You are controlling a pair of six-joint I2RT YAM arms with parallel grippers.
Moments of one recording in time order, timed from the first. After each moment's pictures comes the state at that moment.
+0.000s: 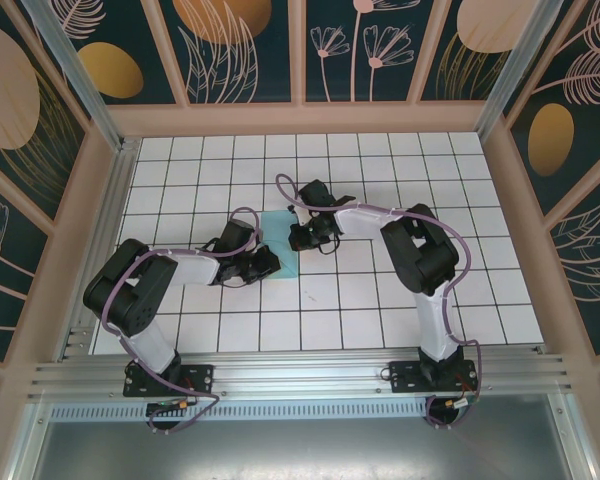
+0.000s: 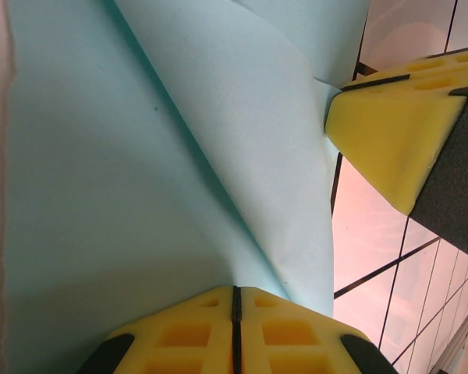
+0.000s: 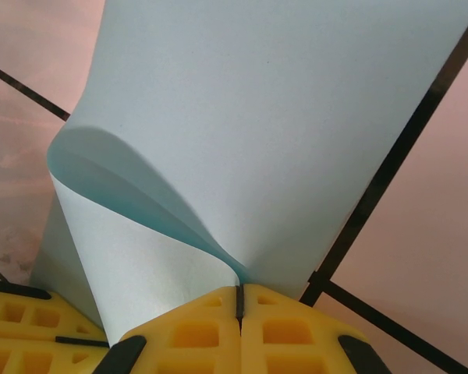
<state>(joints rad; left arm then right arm) -0.52 1.71 0.66 0.15 0.44 -0.92 0.65 2.08 1.37 -0.43 -0.38 0.29</state>
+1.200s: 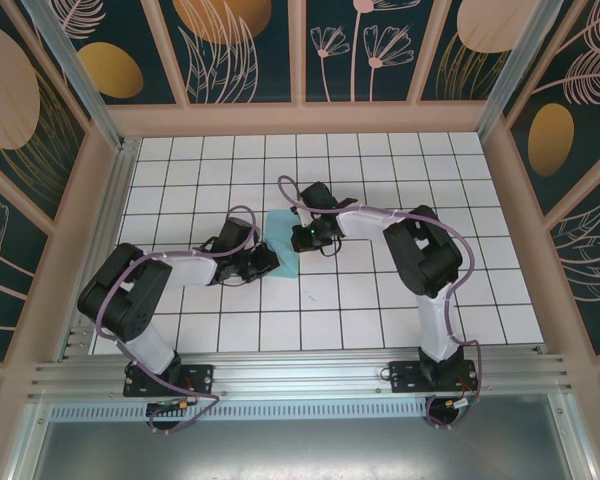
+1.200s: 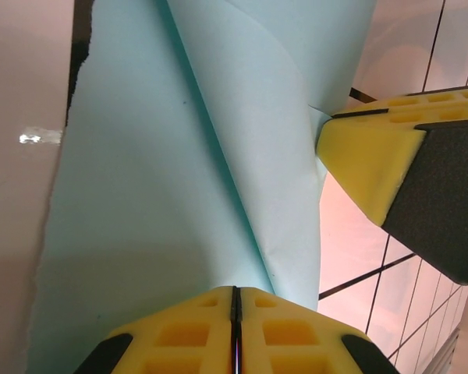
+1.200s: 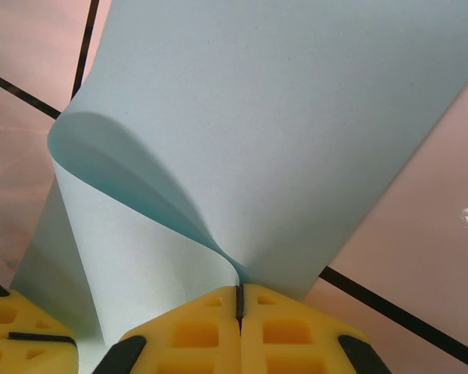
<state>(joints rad) -0.52 1.67 0.67 0.12 0.41 -0.97 0.65 2.05 1.33 -0.41 -0.34 0.31</state>
